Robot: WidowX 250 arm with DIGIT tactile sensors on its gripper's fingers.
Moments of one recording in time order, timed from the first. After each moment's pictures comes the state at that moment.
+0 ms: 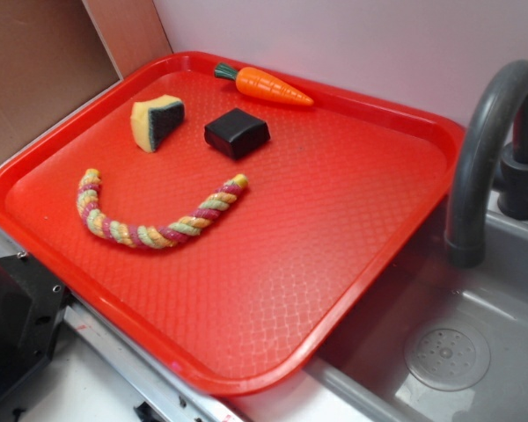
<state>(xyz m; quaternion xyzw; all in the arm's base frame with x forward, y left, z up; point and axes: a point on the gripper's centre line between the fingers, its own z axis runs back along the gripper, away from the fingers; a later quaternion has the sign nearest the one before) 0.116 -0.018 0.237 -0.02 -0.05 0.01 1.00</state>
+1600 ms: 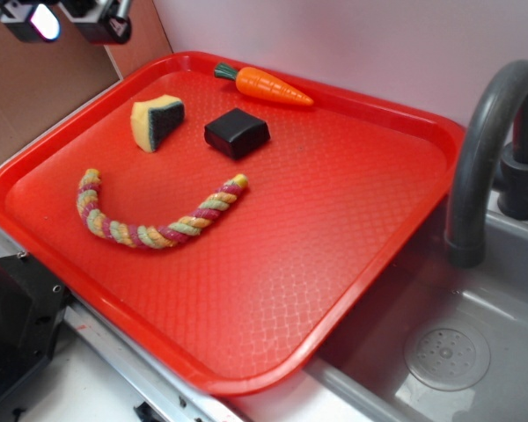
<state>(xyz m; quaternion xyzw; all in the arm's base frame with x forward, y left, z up) 0.220 0.075 0.140 0.04 -0.14 0.22 0.96</state>
